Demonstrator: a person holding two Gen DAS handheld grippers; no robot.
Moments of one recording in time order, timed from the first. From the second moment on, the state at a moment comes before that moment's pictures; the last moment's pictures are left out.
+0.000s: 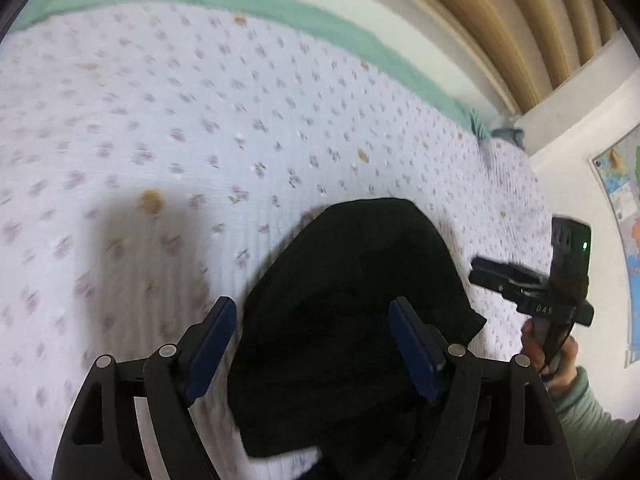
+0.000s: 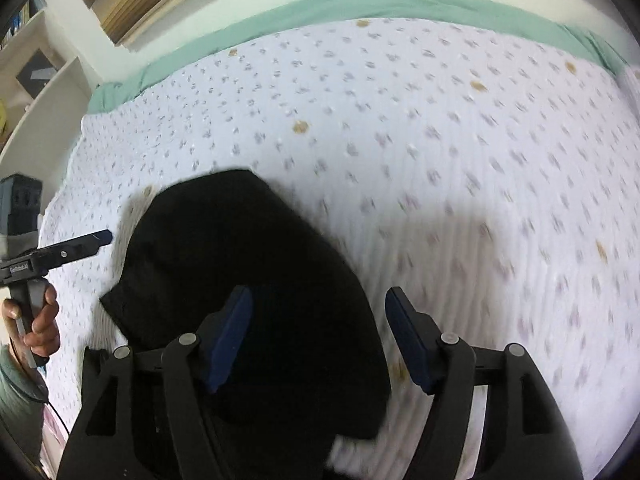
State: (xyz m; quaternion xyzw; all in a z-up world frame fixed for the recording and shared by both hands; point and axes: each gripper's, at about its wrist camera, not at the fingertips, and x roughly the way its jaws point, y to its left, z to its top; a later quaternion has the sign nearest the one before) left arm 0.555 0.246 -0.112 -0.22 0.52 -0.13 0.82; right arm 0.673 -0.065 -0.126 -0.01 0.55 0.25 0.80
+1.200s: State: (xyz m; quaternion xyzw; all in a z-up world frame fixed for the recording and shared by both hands) left arm 0.272 0.128 0.000 -0.07 0.46 -0.24 0.85; right arm 0.360 -0.102 0.003 -0.06 0.45 0.26 0.85
